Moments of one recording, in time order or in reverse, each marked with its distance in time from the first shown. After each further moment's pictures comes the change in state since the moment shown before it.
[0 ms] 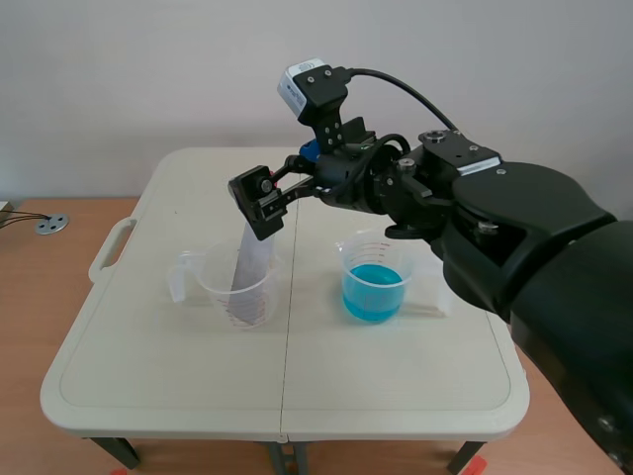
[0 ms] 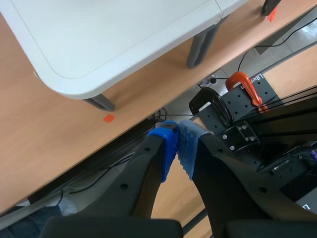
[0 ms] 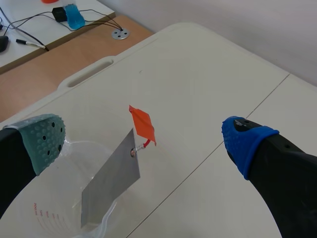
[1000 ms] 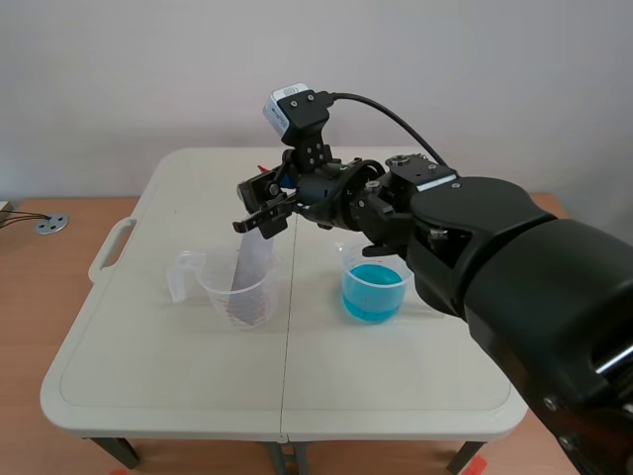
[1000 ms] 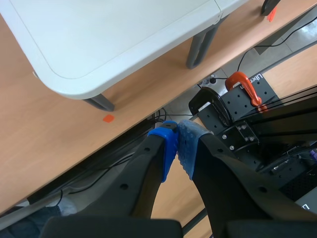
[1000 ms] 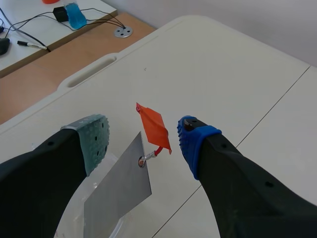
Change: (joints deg) left arm 0.0 0.0 0.0 0.0 0.0 0.0 0.0; right arm 2.7 -4.7 -0.2 -11.5 -3.0 -0.4 7.8
